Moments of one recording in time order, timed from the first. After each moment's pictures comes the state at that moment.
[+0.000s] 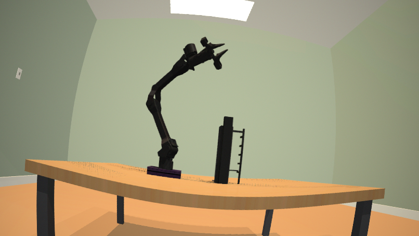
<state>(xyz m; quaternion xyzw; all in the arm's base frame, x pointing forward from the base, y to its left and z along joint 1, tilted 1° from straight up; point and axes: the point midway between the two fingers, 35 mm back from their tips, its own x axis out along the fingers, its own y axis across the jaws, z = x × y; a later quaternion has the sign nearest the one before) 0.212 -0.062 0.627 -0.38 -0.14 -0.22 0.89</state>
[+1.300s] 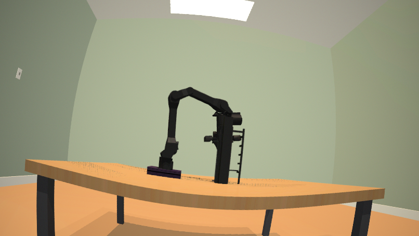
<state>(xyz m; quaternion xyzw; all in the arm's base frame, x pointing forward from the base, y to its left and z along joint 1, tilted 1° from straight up) 0.268 0.099 0.150 -0.58 0.41 0.51 0.49</state>
